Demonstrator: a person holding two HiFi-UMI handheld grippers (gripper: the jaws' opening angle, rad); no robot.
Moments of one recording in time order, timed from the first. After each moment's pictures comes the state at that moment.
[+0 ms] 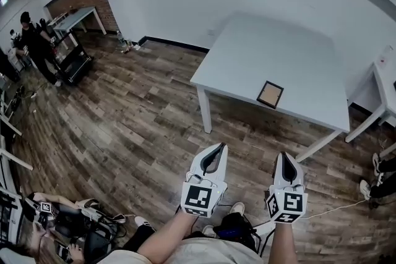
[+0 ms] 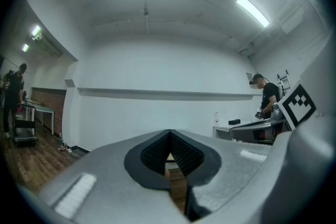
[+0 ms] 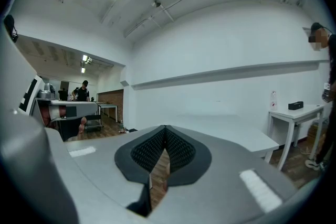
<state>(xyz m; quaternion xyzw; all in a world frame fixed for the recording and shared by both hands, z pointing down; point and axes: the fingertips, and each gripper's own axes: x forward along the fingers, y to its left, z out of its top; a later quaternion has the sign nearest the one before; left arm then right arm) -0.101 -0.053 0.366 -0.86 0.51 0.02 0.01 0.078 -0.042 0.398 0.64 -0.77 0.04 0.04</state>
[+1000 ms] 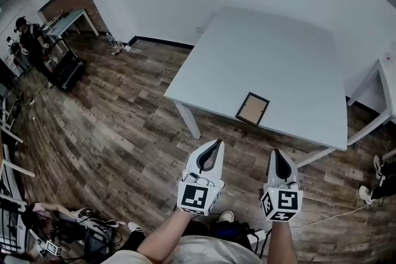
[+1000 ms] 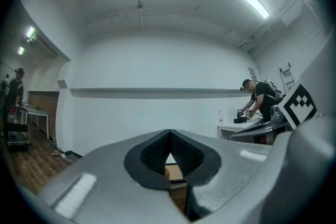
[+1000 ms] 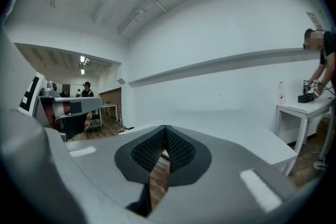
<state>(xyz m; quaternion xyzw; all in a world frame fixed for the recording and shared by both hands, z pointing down) 0.006 -0.195 0.372 -0.86 0.51 0.02 0.03 0.169 -0.183 0.421 0.62 -0.78 0.07 0.04</state>
